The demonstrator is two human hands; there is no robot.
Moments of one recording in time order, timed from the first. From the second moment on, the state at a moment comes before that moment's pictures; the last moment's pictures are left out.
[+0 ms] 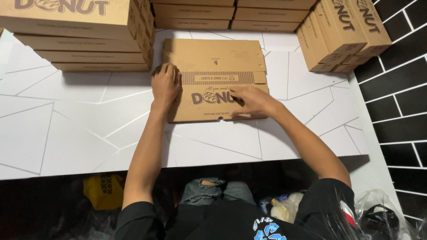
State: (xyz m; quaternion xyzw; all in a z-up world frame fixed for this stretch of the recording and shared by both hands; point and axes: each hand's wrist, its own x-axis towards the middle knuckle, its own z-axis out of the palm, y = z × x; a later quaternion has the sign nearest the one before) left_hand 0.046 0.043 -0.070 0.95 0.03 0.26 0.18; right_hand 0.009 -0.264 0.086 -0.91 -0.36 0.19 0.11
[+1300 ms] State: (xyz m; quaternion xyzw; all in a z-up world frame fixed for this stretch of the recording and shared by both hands) left_hand -0.052 -0.033 0.070 0.96 -0.17 -0.11 0.21; right_hand 0.012 -0.289 0.013 -0.90 -0.43 -0.05 -0.05
